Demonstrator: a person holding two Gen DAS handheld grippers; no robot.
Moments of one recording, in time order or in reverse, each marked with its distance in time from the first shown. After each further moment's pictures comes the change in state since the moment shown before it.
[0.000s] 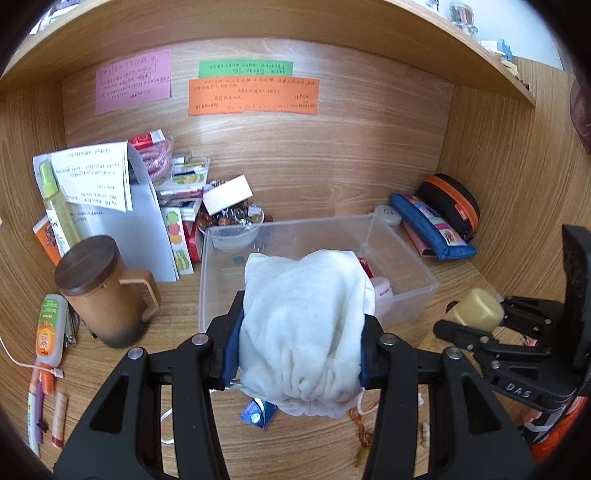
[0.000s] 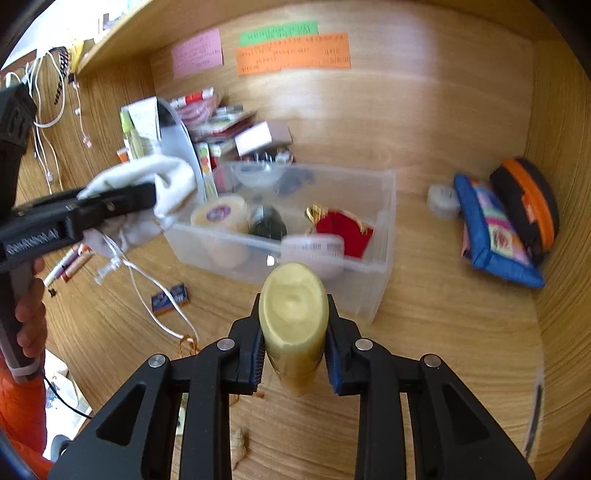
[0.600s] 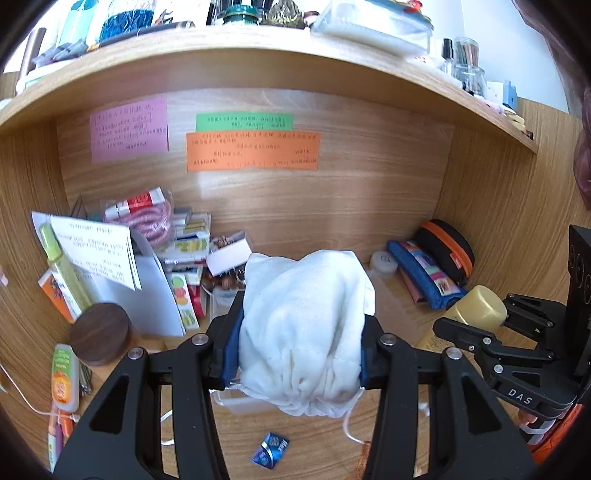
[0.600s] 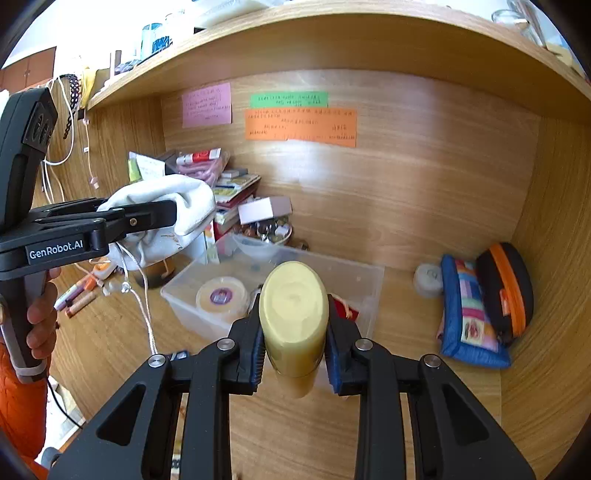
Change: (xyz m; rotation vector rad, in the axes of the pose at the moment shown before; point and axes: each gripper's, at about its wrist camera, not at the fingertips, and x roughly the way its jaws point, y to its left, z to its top) left arm -0.013 0.008 0.059 0.005 -0.081 -0.009; right arm -0.030 0.006 0.067 -0.071 -0.132 -0.030
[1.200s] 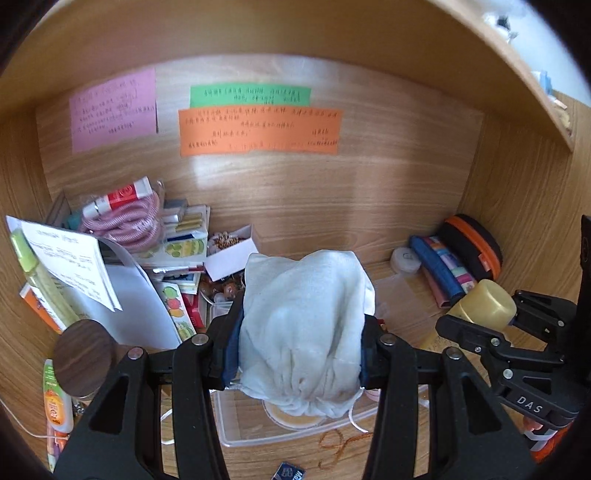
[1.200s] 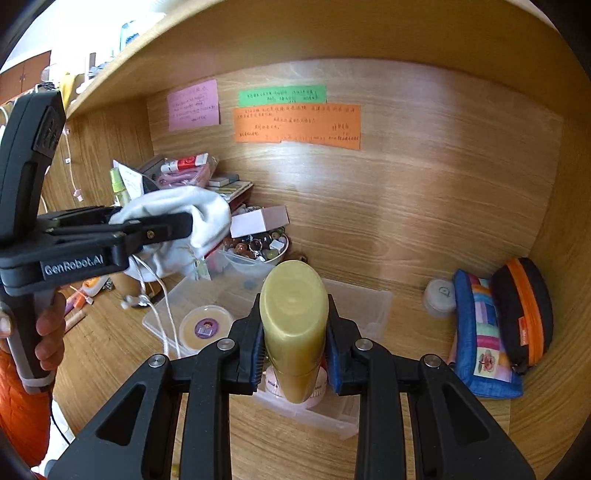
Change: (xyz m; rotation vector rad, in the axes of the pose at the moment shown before) left arm 0.058 0.029 0.017 -0.010 0.085 0.010; right arm 0.047 -0.008 0.025 0.019 0.028 0.024
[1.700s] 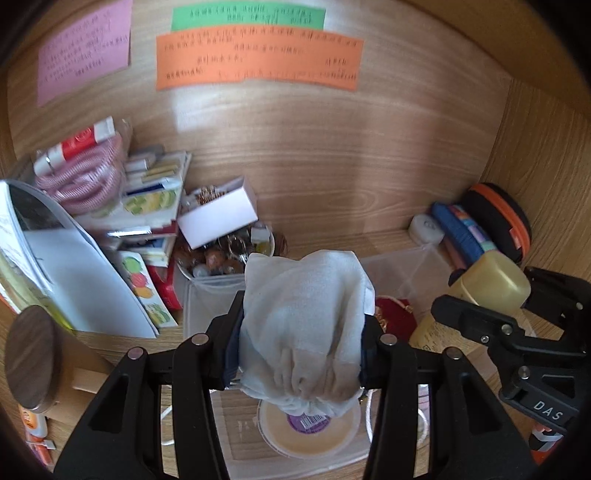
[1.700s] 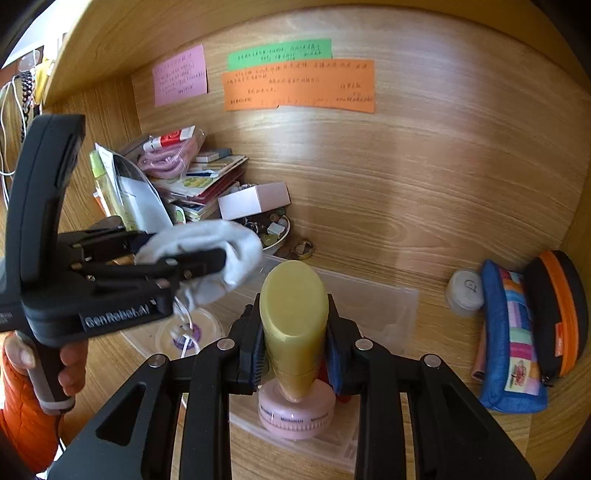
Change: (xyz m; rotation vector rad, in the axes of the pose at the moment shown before) left arm 0.072 0.005 -0.020 -0.010 0.124 -0.010; right arm 0.058 0.001 0.002 0.008 0.080 0.022
